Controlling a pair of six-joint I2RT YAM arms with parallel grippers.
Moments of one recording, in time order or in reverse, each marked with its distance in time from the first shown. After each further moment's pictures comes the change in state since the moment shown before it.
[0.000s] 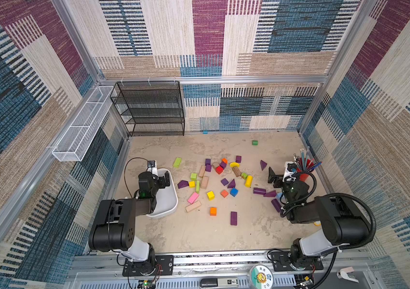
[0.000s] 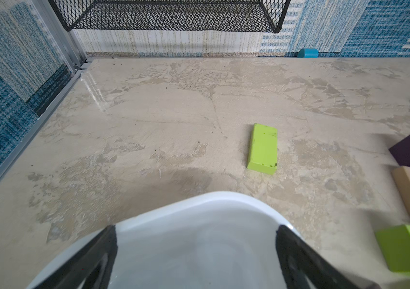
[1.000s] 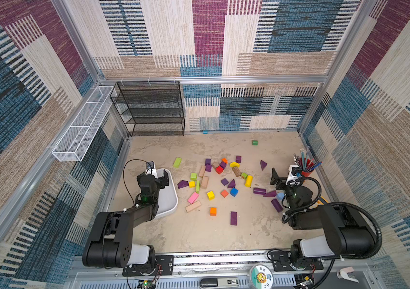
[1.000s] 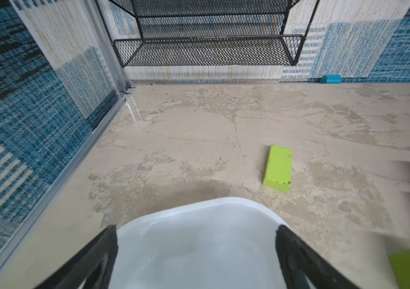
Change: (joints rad) left arm -0.093 -0.171 -0.066 0.002 -0.266 -0.001; right arm 0.001 -0.117 -0.088 0.080 0.045 0.005
